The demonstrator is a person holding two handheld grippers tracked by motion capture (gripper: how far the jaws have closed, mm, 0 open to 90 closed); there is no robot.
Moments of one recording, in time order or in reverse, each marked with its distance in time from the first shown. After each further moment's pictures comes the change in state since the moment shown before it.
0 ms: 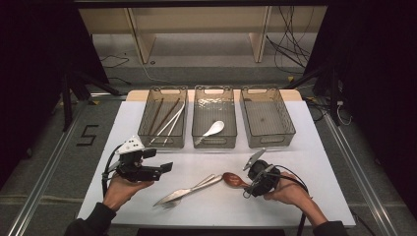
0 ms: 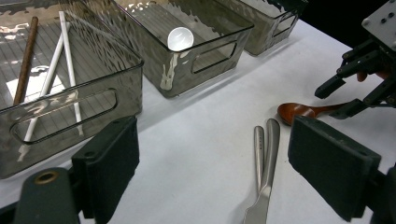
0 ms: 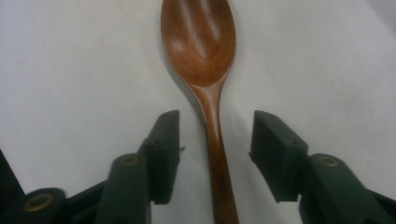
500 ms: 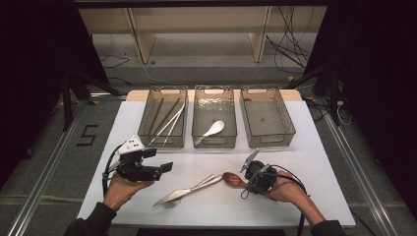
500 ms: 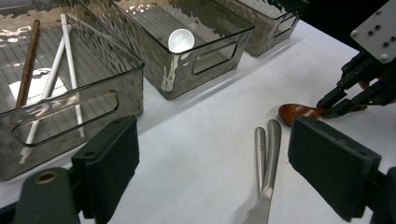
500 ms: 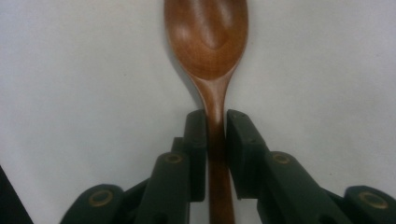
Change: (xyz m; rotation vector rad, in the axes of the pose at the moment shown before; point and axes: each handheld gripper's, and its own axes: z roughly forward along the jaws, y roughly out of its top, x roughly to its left) left arm 0.000 0.000 0.001 -0.001 0.008 0.007; right arm 0.000 0.006 0.008 0.073 0.010 -0.061
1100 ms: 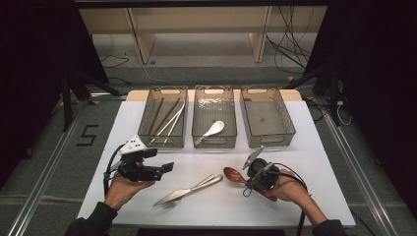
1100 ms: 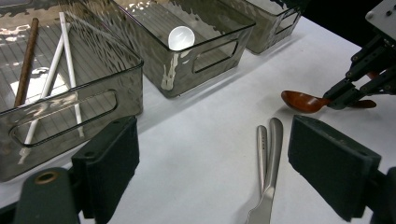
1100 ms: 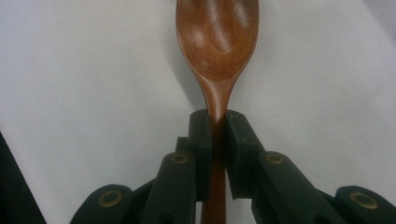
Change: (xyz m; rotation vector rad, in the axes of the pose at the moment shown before) left arm -0.001 0.000 0.002 0.006 0.001 0.010; right arm -0.003 -0.002 -0.012 -0.083 0.015 0.022
